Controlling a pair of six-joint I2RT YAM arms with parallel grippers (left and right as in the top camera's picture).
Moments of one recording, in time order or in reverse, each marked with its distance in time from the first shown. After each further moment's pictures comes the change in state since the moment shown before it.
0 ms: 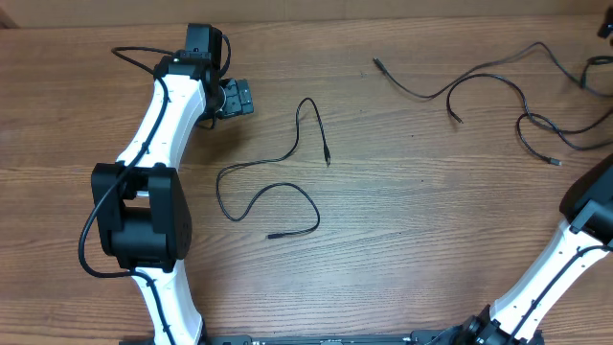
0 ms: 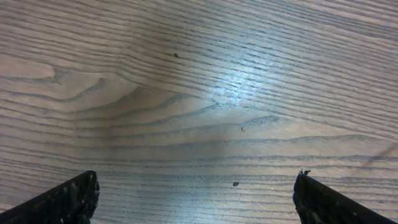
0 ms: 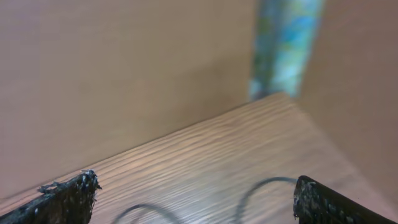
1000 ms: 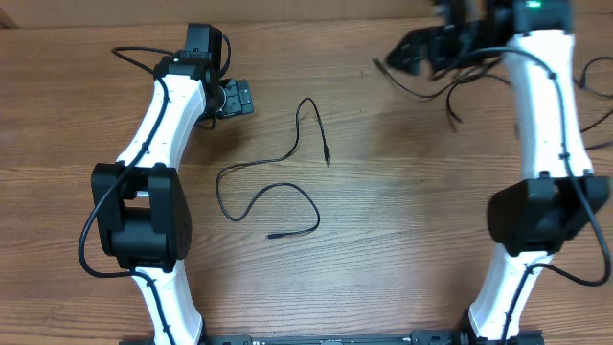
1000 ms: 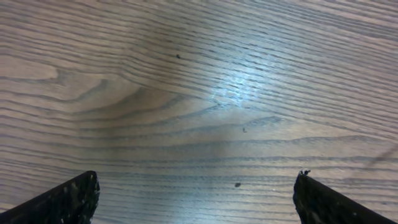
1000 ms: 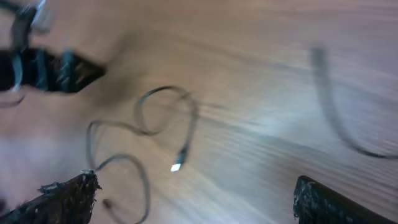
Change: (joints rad) left arm 0.000 0.000 0.000 0.000 -0.018 0.007; right arm 0.670 -0.323 -0.003 -1.005 -0.285 -0.203
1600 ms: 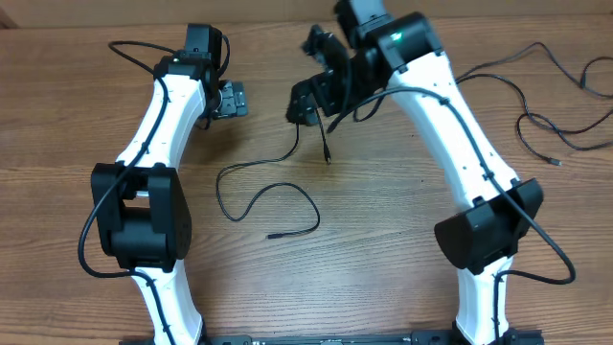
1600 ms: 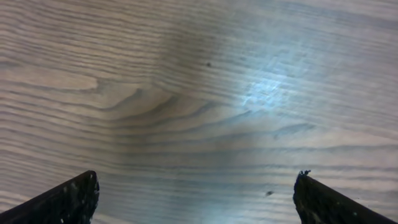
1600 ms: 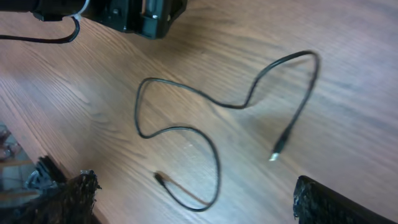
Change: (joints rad) left arm 0.006 0.000 0.000 -0.007 -0.091 0.077; right arm 0.389 0.000 0.000 -0.040 0.155 0.199
